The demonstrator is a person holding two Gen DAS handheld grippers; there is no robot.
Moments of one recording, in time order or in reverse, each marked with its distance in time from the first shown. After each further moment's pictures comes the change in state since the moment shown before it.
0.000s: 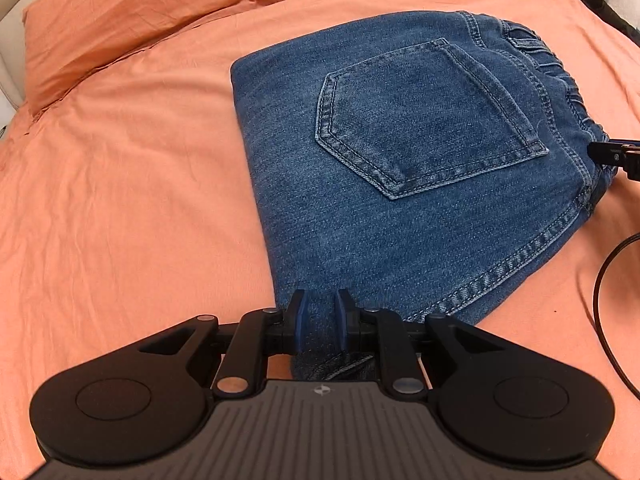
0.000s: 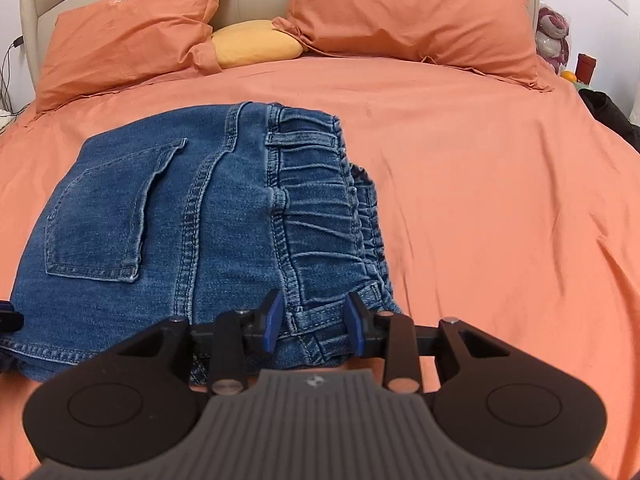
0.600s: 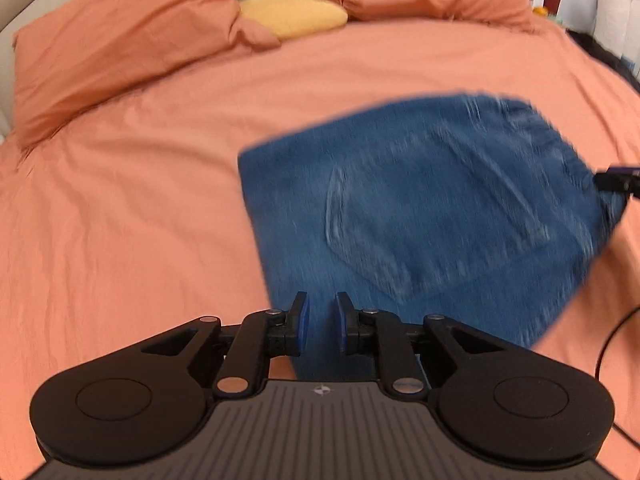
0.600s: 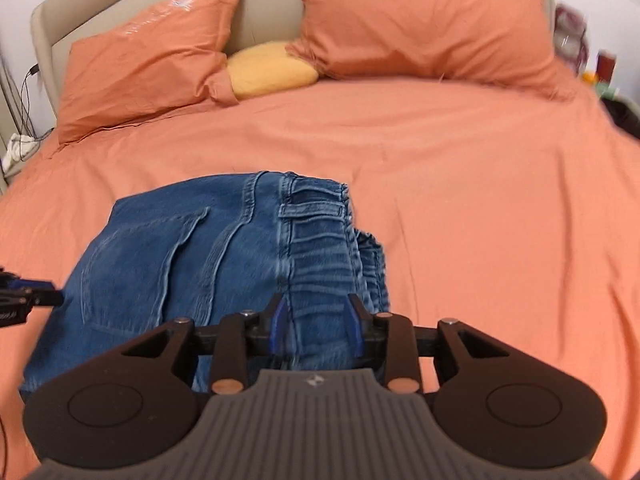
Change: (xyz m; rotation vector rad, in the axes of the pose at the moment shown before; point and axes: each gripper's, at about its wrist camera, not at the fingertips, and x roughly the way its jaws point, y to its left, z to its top) left arm -0.013 0.020 0.041 0.012 -0.091 -0.054; right arm -0.021 -0.010 0.044 0.010 -0.035 0.081
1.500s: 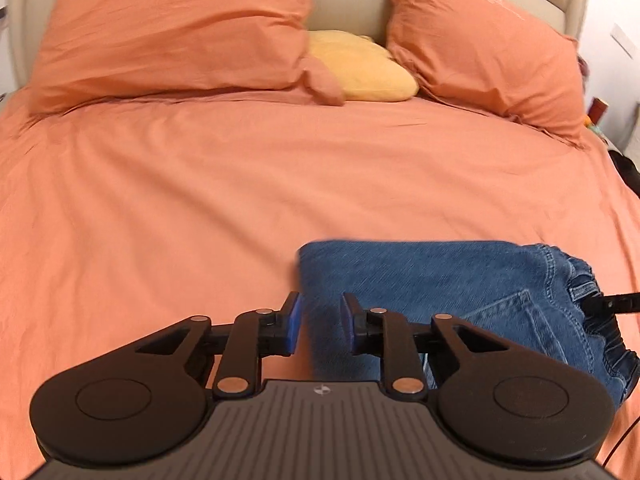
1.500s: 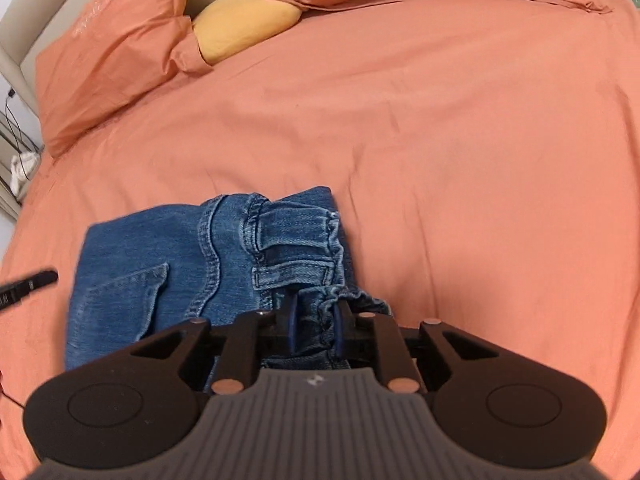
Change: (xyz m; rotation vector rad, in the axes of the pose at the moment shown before) left arm 0.043 0.094 0.079 -0.257 -0.122 -0.071; right arm 0.102 -0.044 0.083 0.175 0.286 0.152
